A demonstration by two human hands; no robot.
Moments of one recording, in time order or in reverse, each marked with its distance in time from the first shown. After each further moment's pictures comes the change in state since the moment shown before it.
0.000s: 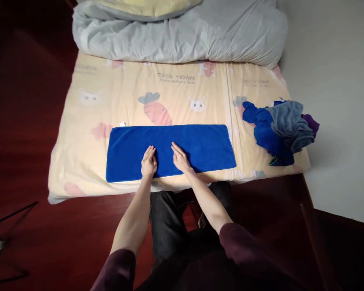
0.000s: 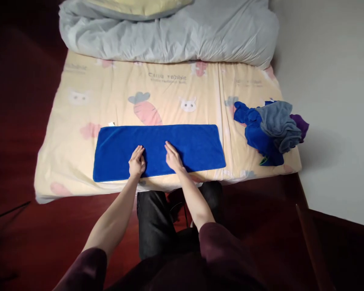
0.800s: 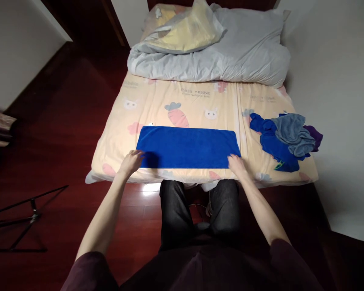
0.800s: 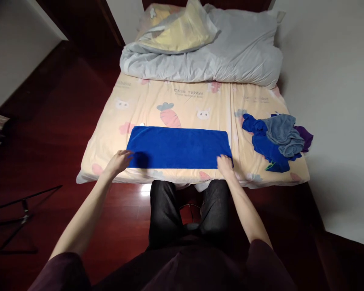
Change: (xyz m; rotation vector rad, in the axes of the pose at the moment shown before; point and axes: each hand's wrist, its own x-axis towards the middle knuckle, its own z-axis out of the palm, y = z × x) left_hand -0.013 -0.031 -0.195 0.282 -0.269 0.043; right_hand -0.087 -0.019 -0.225 -0.915 -0.247 0.277
